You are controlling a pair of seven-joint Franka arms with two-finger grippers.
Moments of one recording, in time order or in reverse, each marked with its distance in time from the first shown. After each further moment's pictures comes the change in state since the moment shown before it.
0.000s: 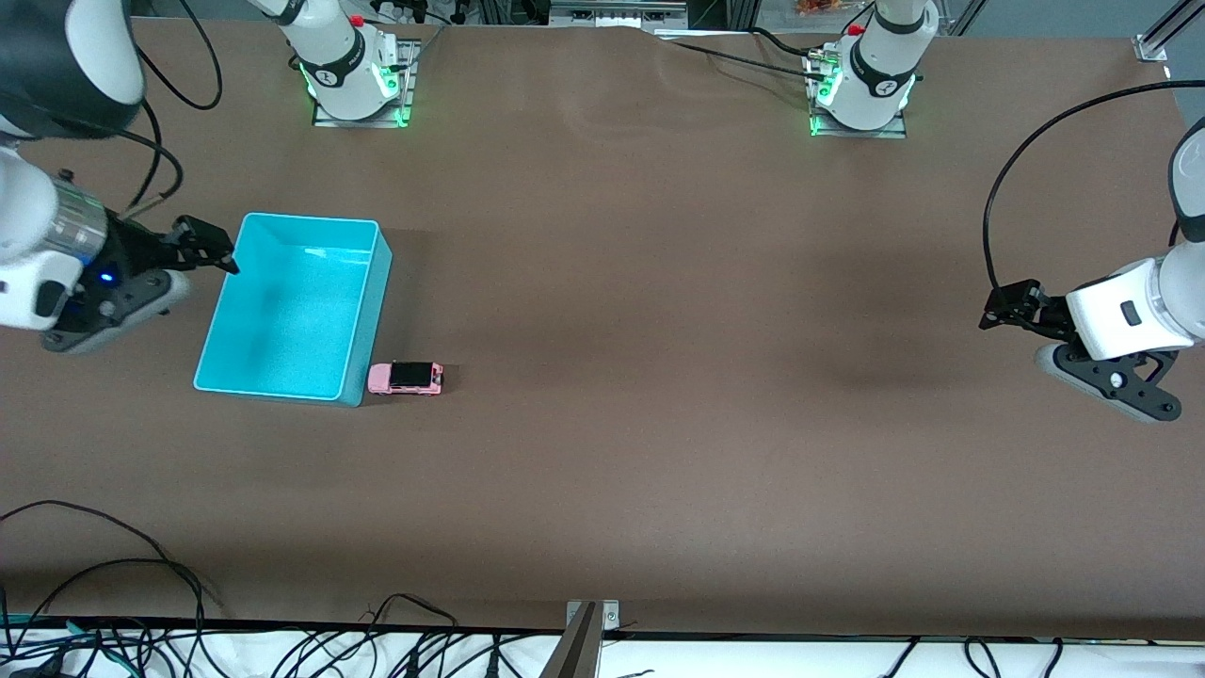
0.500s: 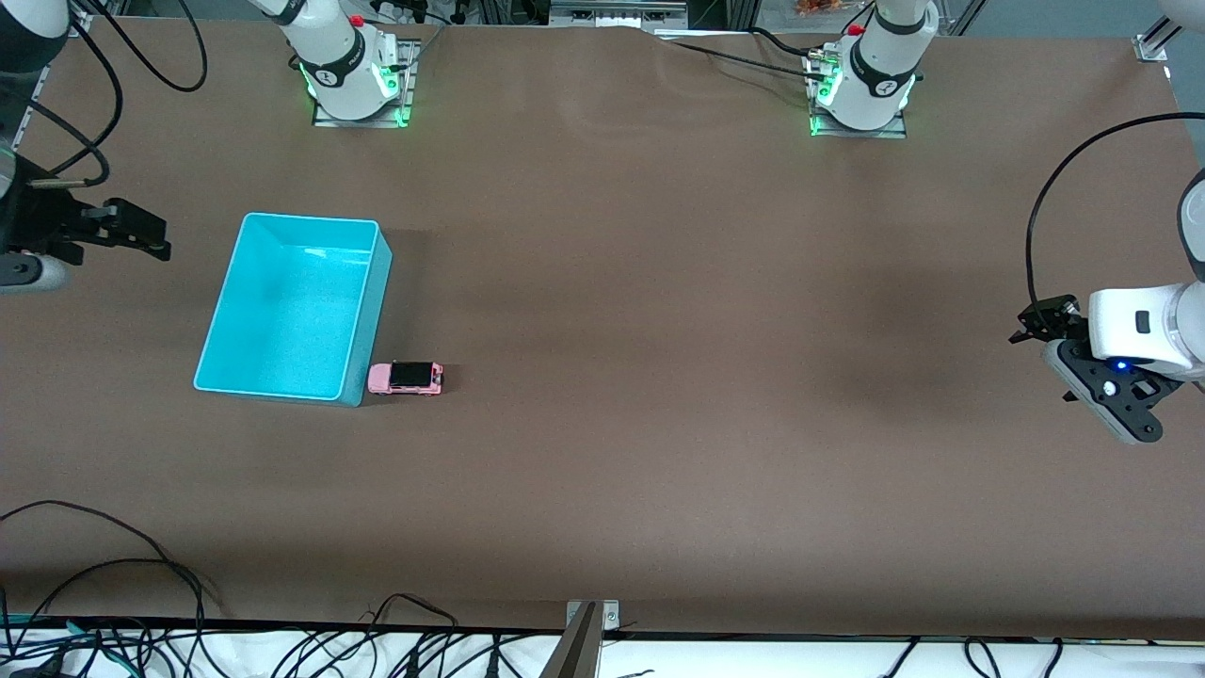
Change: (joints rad) left arm 0.040 0.058 0.001 0.000 0.061 0.095 0.454; right arm -0.028 -0.108 -0.024 0.000 -0.079 -0.060 0.479
